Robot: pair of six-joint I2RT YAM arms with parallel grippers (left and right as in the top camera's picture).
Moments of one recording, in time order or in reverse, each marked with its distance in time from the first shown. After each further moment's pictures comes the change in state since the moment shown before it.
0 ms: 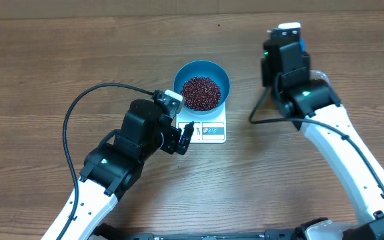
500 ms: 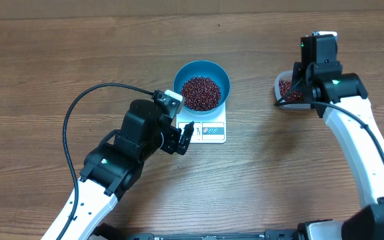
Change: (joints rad) left arm 0.000 0.000 0.000 0.000 0.000 0.000; right arm -0.203 0.045 0.000 -0.117 -0.124 0.028
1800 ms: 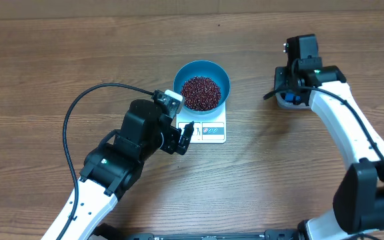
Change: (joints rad) left arm 0.000 0.000 0.000 0.000 0.000 0.000; right arm -0.001 0.153 0.000 0.059 -0.215 0.000
